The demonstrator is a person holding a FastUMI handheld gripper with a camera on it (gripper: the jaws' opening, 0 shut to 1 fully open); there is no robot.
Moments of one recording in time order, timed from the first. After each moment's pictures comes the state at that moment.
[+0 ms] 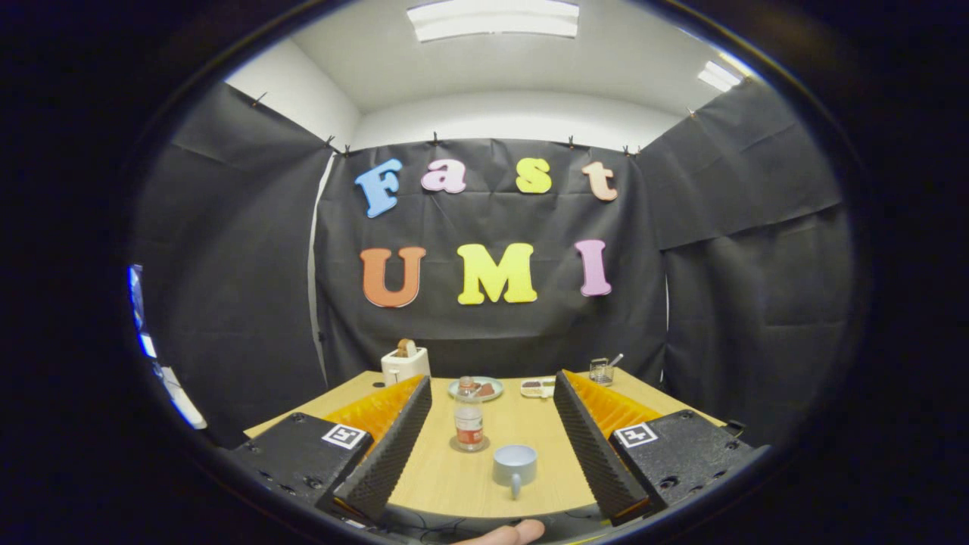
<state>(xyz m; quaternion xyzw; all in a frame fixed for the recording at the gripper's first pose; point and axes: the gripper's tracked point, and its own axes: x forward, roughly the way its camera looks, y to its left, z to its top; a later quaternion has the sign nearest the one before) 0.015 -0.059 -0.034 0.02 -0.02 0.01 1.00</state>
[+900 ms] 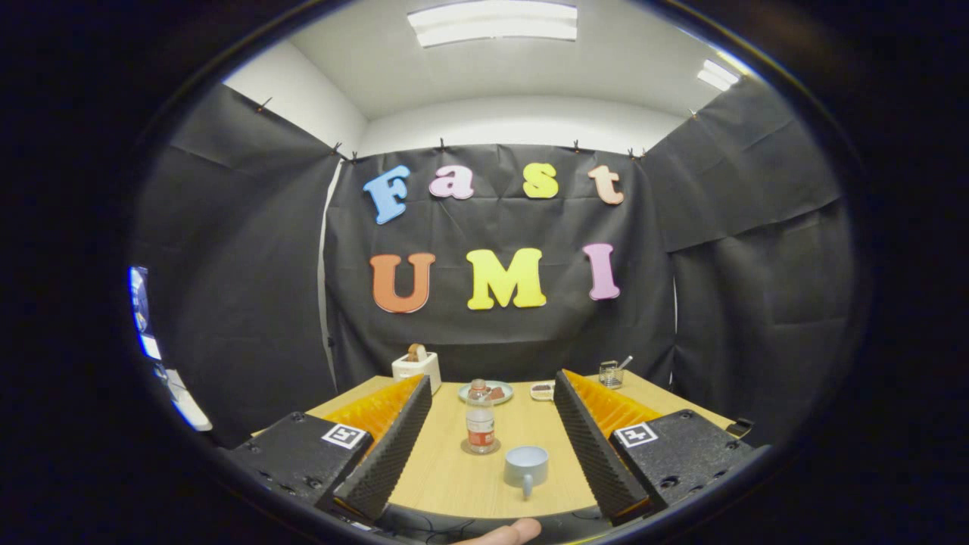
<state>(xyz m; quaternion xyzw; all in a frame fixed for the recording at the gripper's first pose) 0.006 -0.047 -0.029 0.02 -0.03 0.01 1.00</state>
